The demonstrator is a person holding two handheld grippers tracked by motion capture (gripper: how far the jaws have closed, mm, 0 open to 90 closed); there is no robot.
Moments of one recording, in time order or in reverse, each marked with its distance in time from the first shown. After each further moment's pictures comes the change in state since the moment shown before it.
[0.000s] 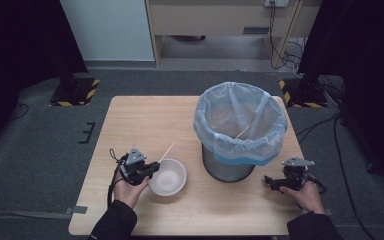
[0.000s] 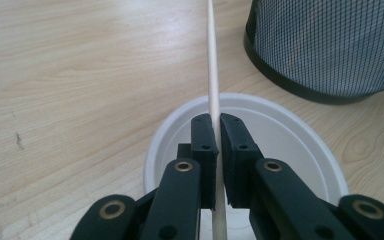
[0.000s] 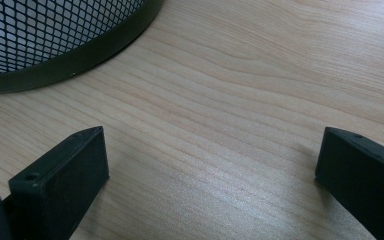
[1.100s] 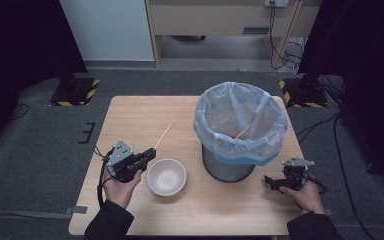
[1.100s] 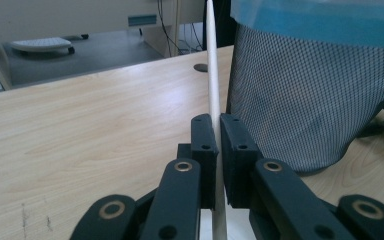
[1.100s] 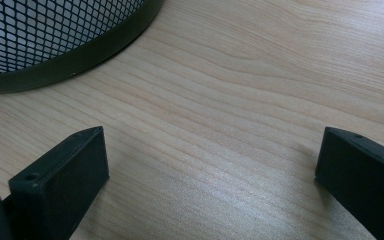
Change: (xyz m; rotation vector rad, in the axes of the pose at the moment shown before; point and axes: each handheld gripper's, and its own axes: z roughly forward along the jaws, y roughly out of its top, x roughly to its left) left arm -0.012 0.032 -0.050 -0.272 -0.013 0.049; right arm 0.000 0.000 0.000 0.001 0.002 0.002
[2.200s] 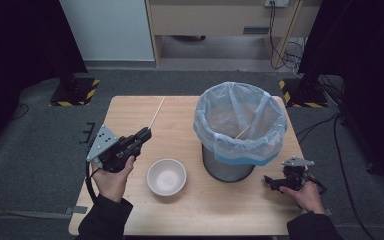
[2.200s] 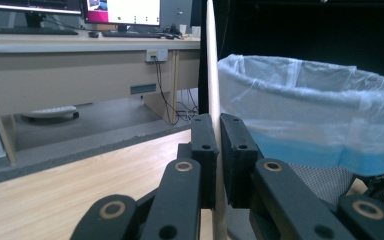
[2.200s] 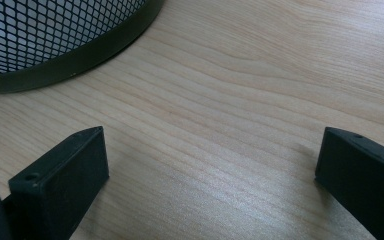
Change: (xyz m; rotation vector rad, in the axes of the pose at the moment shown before) left arm -0.014 0.064 -0.029 -0.237 -0.013 0.032; right arm 0.000 0.000 0.000 0.001 0.002 0.001
